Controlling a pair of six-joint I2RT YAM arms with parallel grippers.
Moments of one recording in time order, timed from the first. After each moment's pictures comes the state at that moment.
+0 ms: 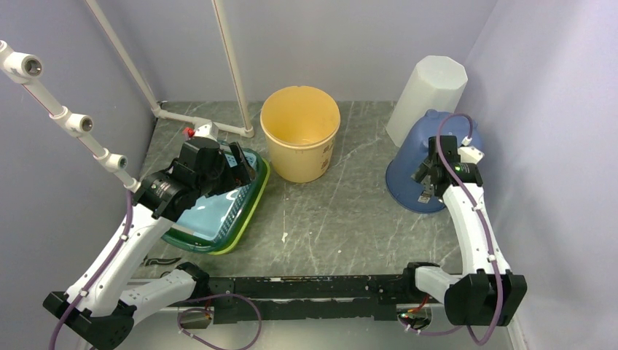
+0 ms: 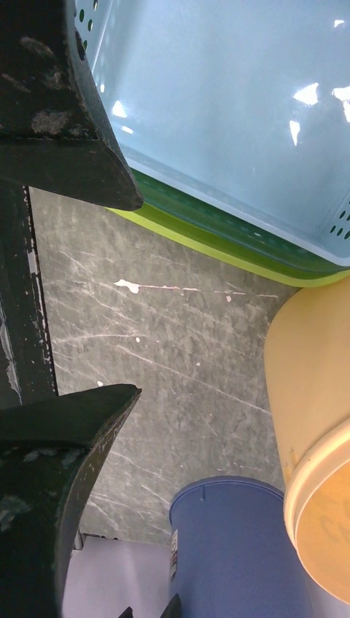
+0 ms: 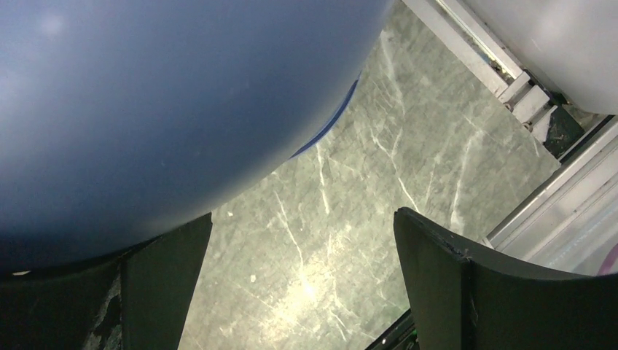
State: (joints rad) left arm -0.53 0.98 1.22 -0.93 -0.16 -0.76; right arm -0.02 1.10 1.06 -1.01 0.47 0.70
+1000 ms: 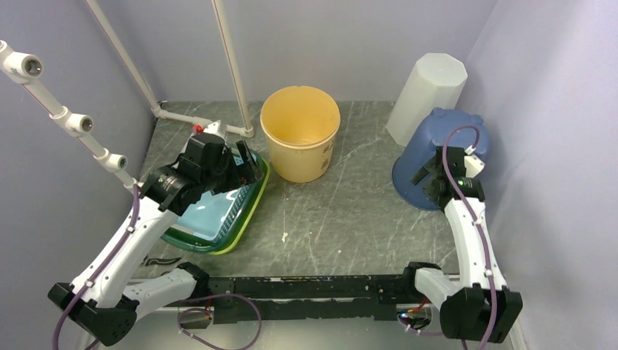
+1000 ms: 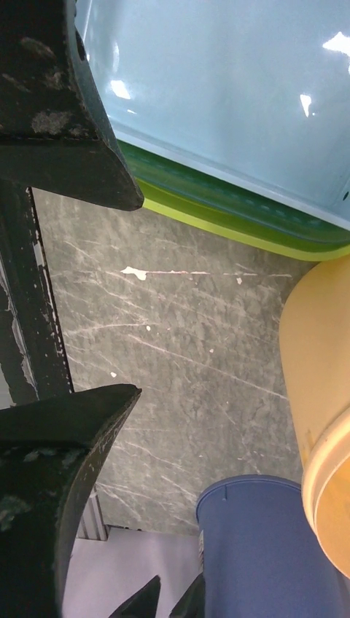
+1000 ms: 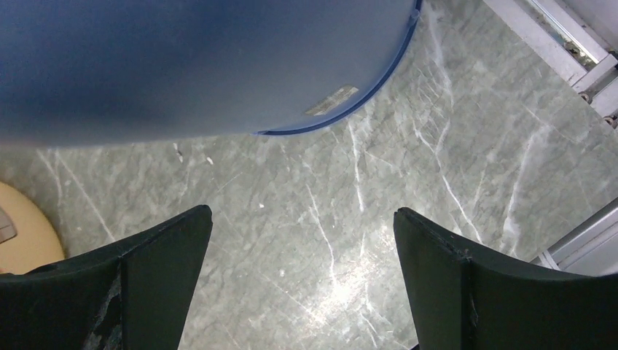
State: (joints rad) left arm -0.53 1.02 1.22 -0.90 -0.09 -0.74; right arm -0.11 0.98 0.93 -0.88 0.31 0.70
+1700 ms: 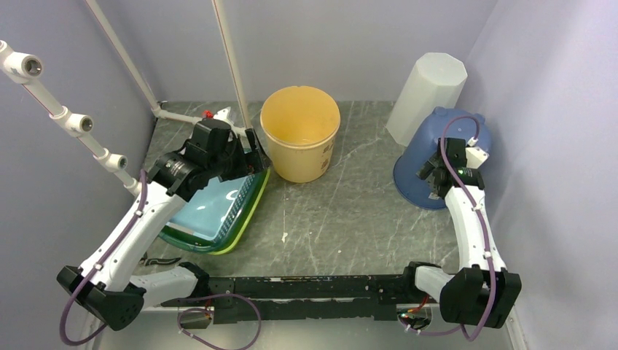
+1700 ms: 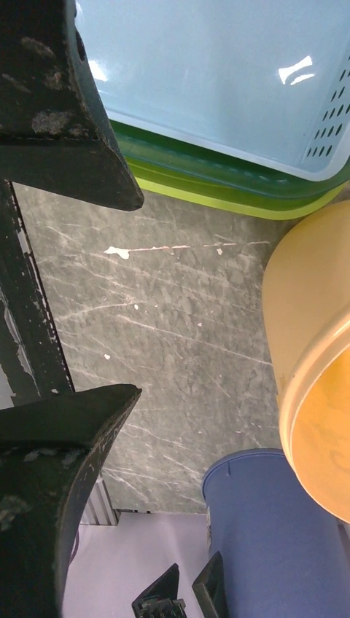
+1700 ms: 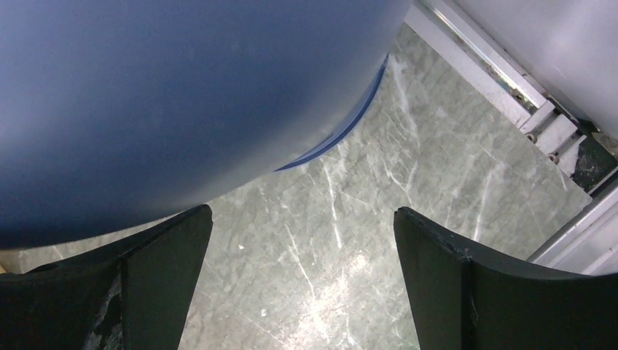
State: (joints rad) left arm -0.53 1.14 1.33 -0.86 -0.02 -0.69; right arm -0.13 1.11 0.99 -0.84 0.41 0.63
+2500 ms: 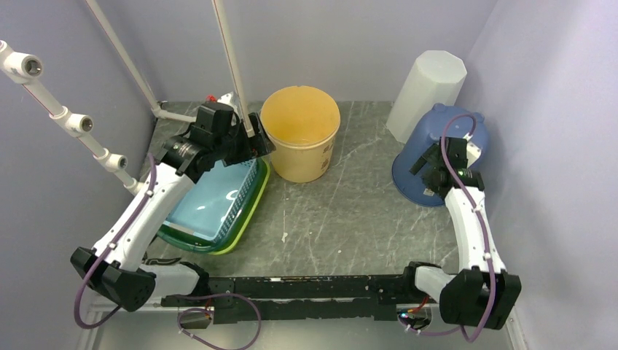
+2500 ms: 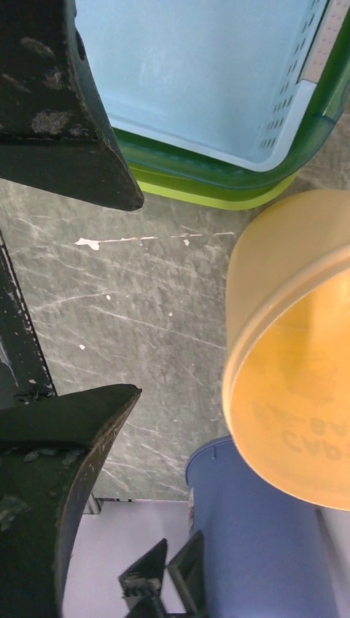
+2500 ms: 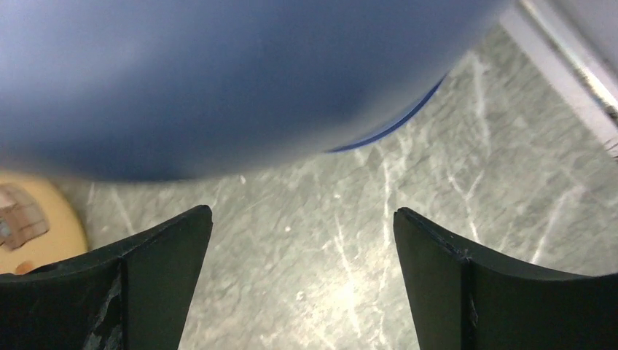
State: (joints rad) left arm -0.48 1.25 1.43 -0.82 0.01 -0.67; right arm -0.13 1.13 0.99 -0.76 0.27 0.59
